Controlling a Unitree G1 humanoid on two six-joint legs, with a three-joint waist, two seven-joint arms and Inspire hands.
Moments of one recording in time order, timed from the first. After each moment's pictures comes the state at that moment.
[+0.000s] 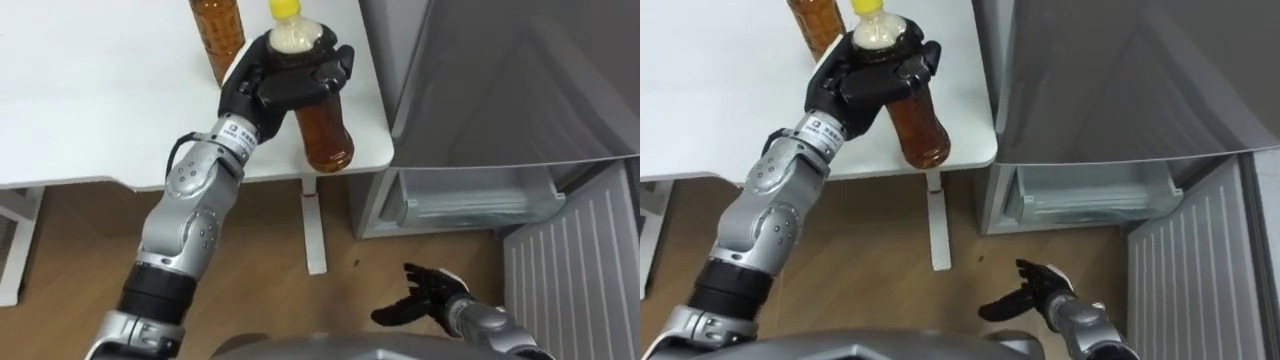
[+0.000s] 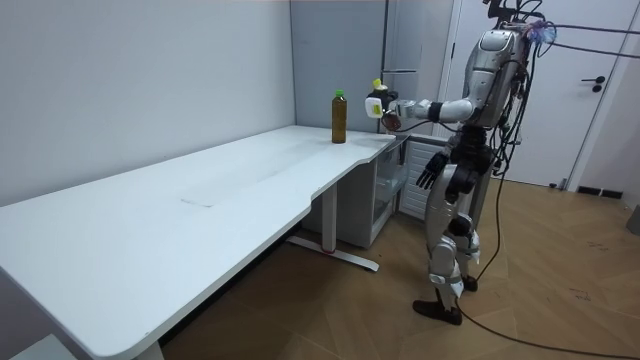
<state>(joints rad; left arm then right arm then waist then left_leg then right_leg) -0.10 0.14 -0.21 0.08 -0.52 0.06 -0.16 0.03 -0.20 0.23 0.95 0.02 0.02 0.18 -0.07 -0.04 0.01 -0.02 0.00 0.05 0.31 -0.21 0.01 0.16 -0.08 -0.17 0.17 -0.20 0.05</state>
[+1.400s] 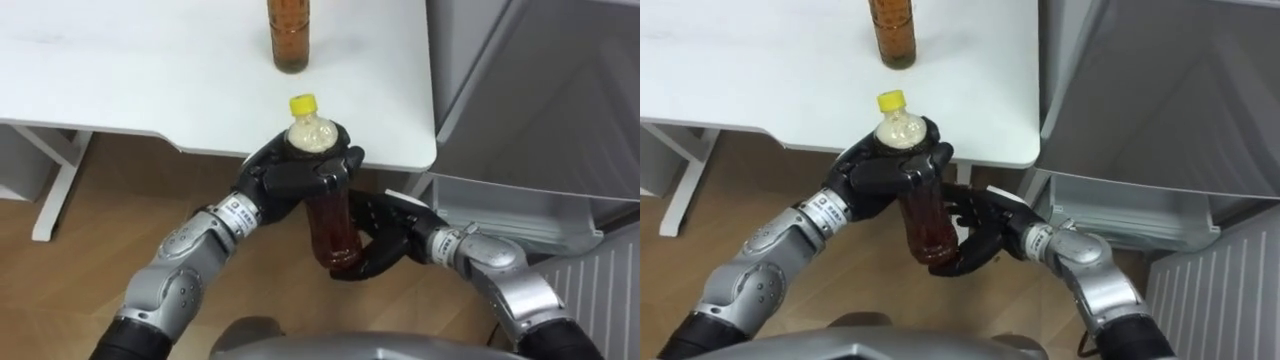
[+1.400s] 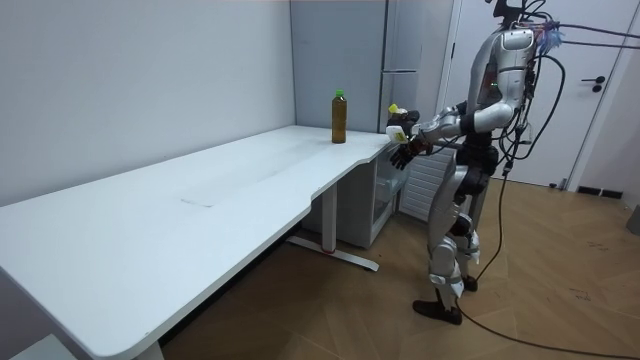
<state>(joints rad) 0.11 0.27 -0.31 0.13 -0.71 0.11 -0.42 0.08 -0.31 0.29 0.30 0.07 0.16 0.60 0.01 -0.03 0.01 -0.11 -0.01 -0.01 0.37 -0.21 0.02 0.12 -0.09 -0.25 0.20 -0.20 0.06</state>
